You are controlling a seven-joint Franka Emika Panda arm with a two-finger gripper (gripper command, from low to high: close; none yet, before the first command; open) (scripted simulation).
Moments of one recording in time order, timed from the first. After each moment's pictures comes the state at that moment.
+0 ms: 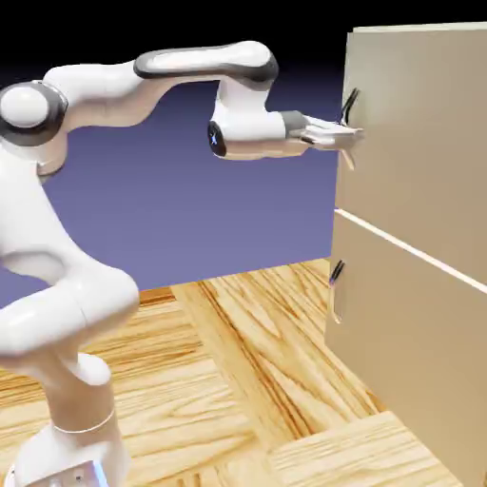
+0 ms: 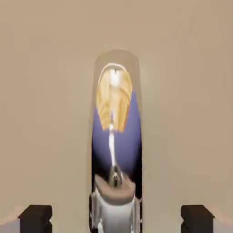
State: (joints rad) arm -1.04 -0.68 1.09 -2.04 2.85 3.00 1.67
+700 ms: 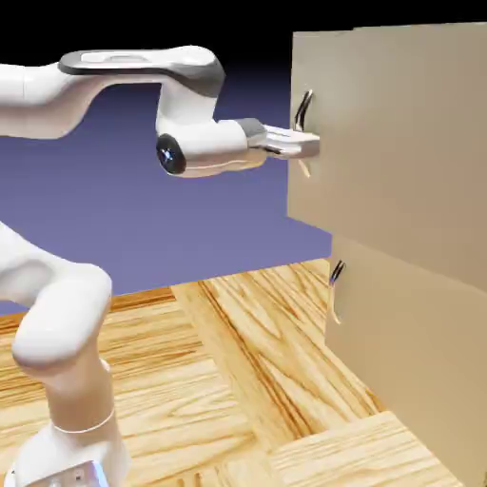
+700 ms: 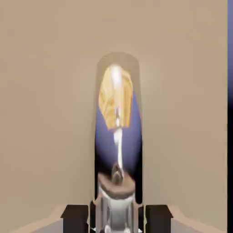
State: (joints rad) arm -0.28 -0.87 0.43 -2.55 2.28 2.77 1.95
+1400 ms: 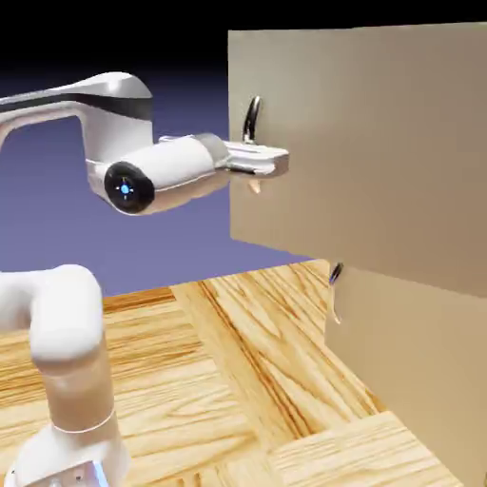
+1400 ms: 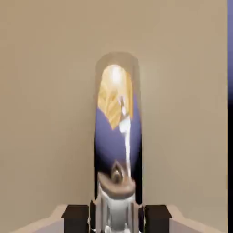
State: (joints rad) arm -0.13 -1.32 -0.19 -2.87 1.36 2.31 2.38
